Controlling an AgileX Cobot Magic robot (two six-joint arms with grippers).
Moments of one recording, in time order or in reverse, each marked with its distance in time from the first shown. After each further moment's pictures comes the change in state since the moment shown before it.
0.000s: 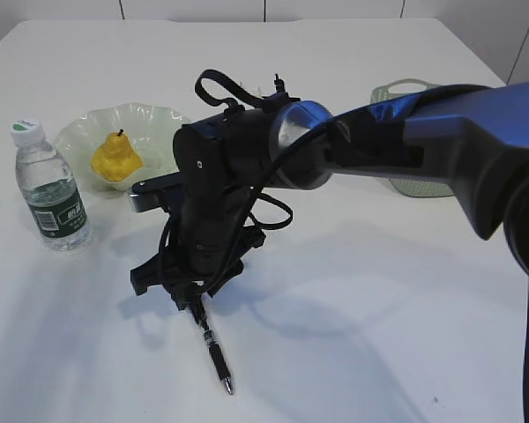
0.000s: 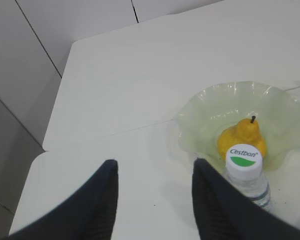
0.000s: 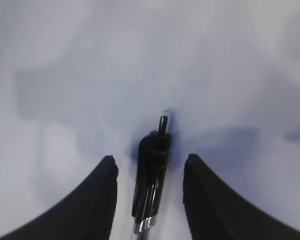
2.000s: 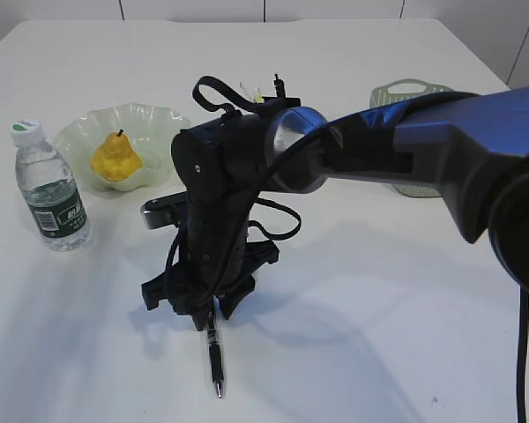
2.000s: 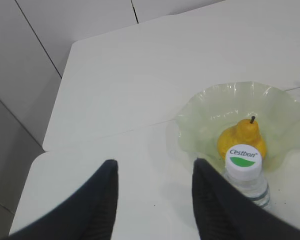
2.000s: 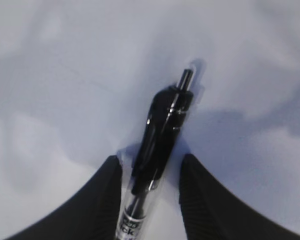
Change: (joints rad) left arm 0.000 0.000 0.000 0.000 0.000 0.000; right arm 0.000 0.029 -0.016 -0.002 0.144 0.071
